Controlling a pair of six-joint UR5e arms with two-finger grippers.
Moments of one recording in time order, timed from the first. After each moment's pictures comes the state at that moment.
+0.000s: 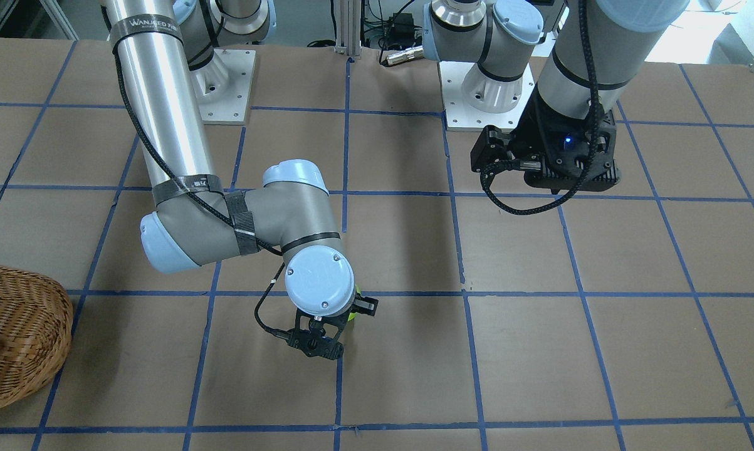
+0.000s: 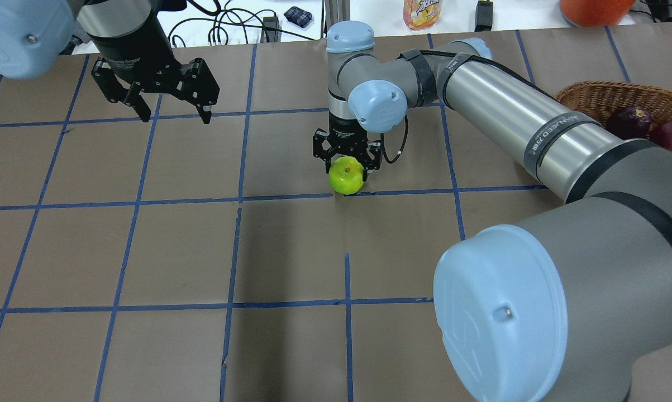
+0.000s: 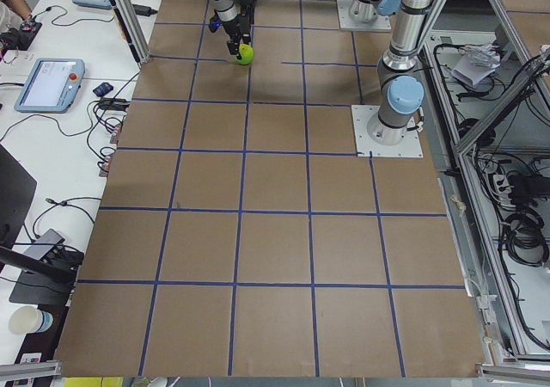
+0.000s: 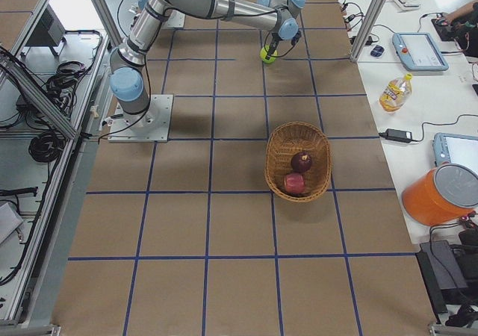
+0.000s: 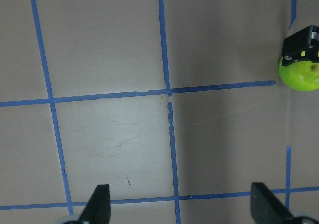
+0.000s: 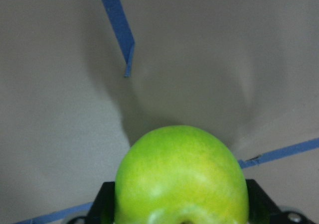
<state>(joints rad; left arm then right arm) -1.60 -1.70 -1.42 -1.64 1.60 0.04 1.88 -0.86 1.29 -1.76 -1.44 0.61</state>
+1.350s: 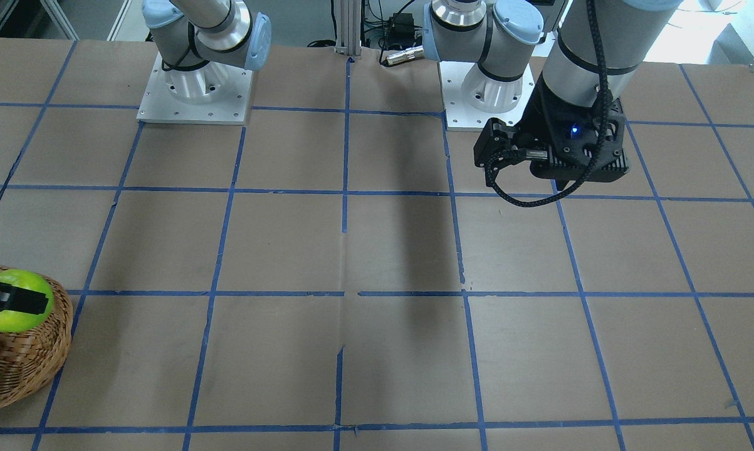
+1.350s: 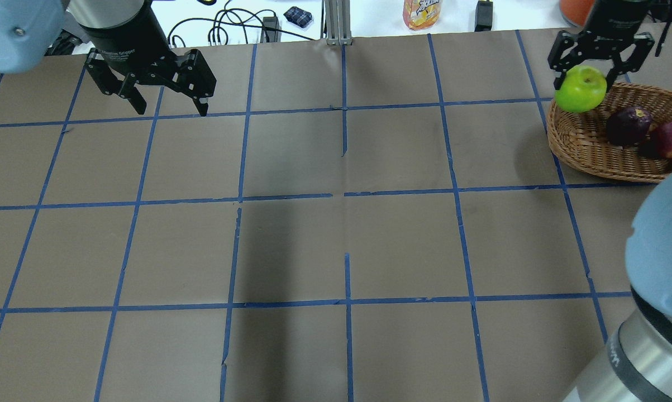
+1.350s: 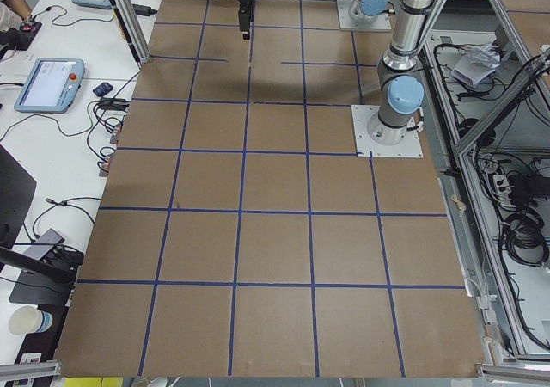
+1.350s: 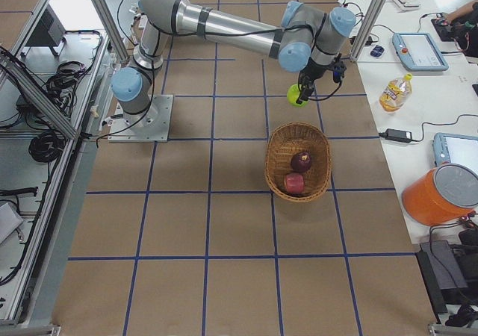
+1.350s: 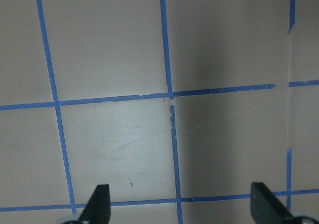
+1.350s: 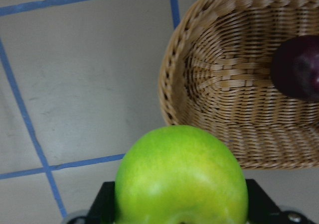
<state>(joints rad) -1.60 -1.69 -1.40 -1.64 1.61 0.04 1.26 -1.06 1.17 -1.50 -1.64 -0.16</state>
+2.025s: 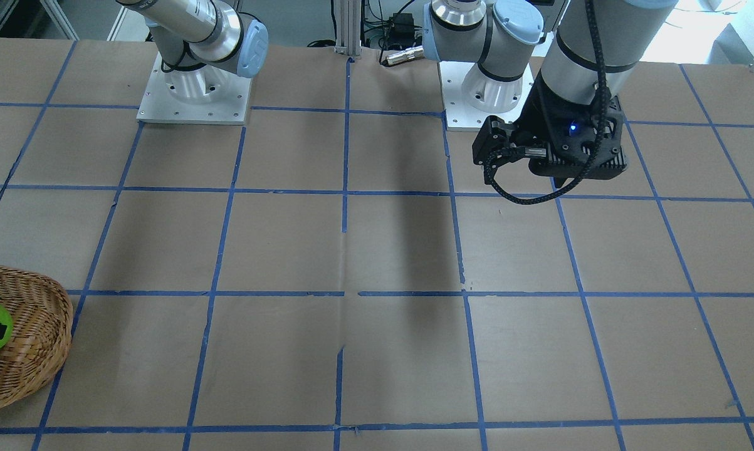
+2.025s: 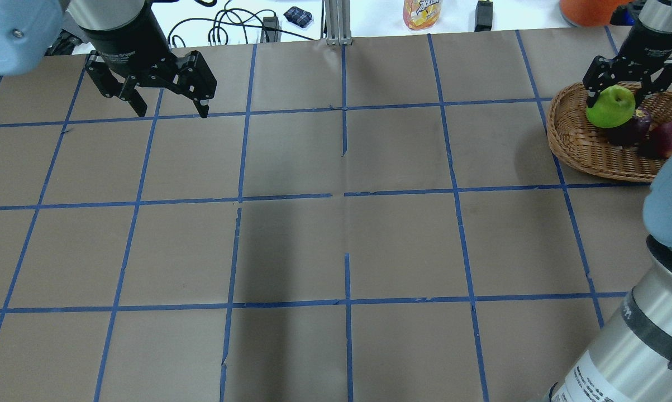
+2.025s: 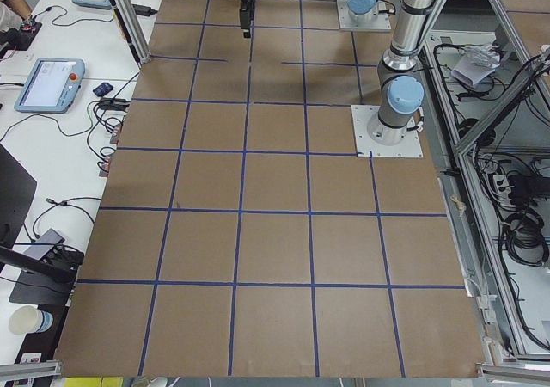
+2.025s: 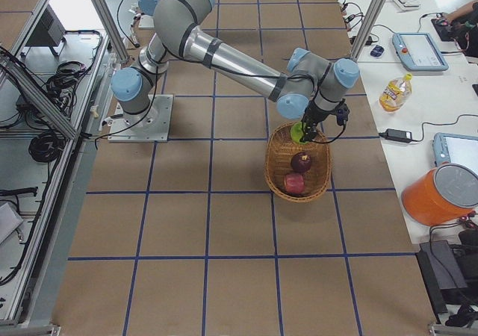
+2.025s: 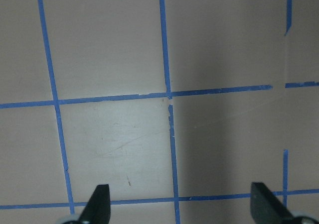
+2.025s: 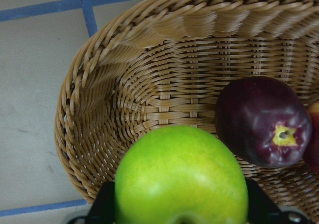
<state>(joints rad) -1.60 -1.68 -1.40 -1.65 1.60 0.03 1.15 -0.93 1.19 -1.64 -1.66 -0.27</state>
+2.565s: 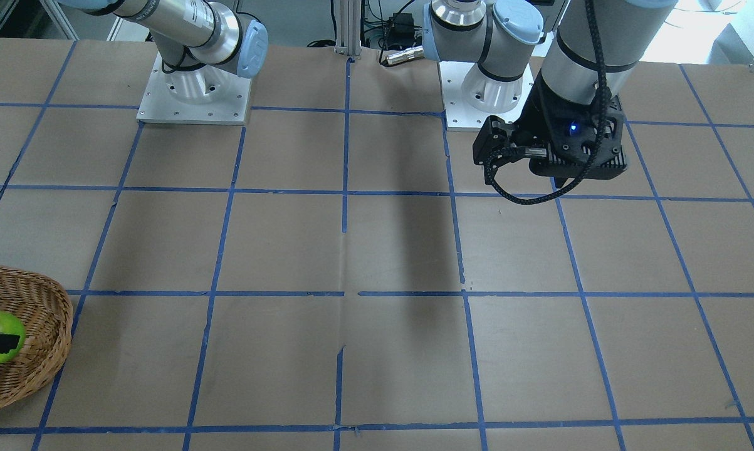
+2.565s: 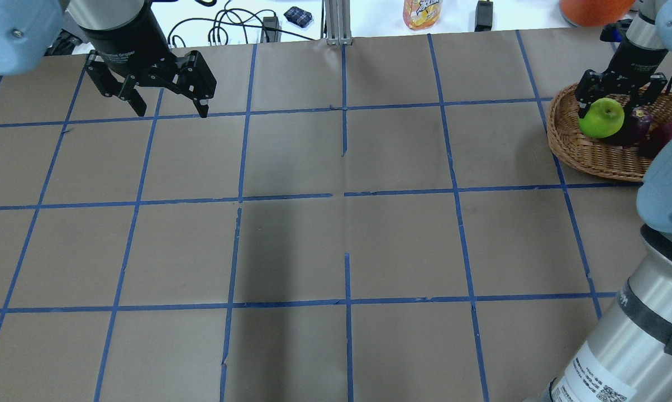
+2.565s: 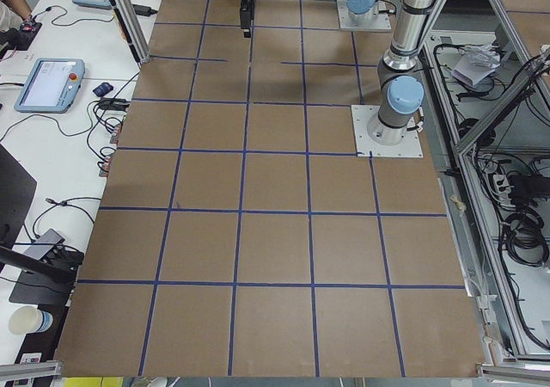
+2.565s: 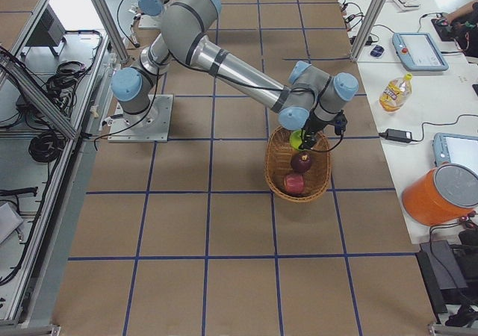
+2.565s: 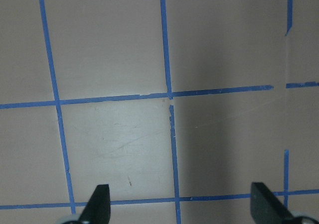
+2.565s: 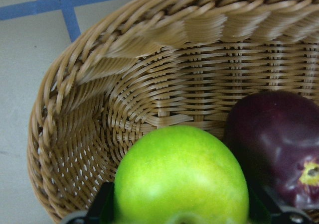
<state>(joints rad) -1.60 -1.68 -1.41 -1.65 1.60 0.03 1.15 -0.89 1.19 -1.67 -1.66 -0.25</state>
